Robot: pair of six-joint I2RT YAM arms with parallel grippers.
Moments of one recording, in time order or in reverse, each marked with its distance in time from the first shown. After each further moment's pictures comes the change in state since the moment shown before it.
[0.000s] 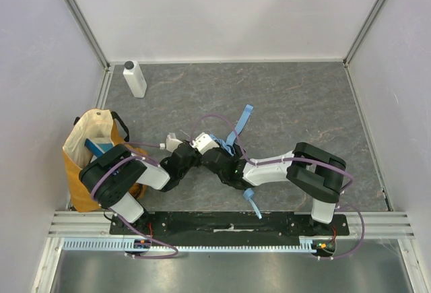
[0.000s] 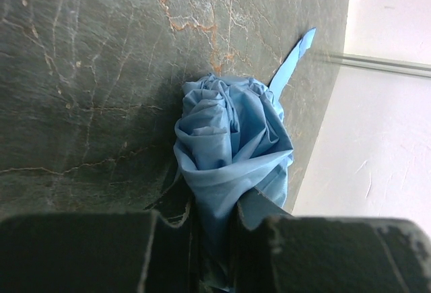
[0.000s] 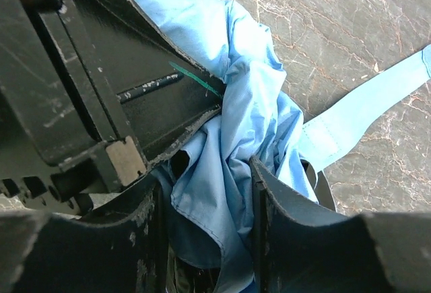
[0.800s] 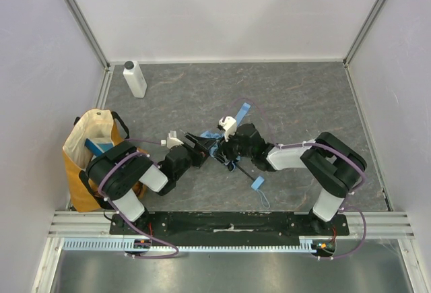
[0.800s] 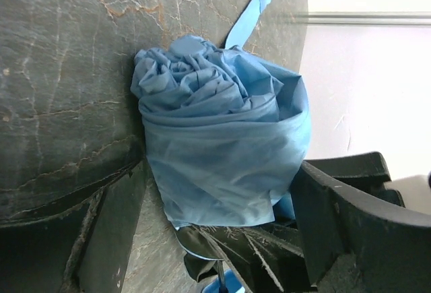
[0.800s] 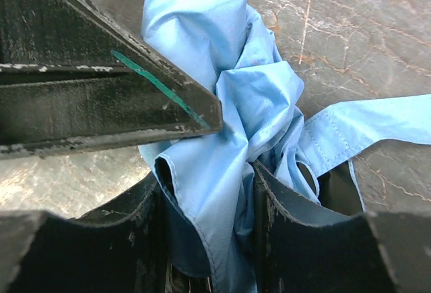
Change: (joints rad) left arm 0.045 0.066 -0.078 0.306 0.139 0.118; right arm -0.330 -0.097 -0.191 0.274 -0.741 0.048
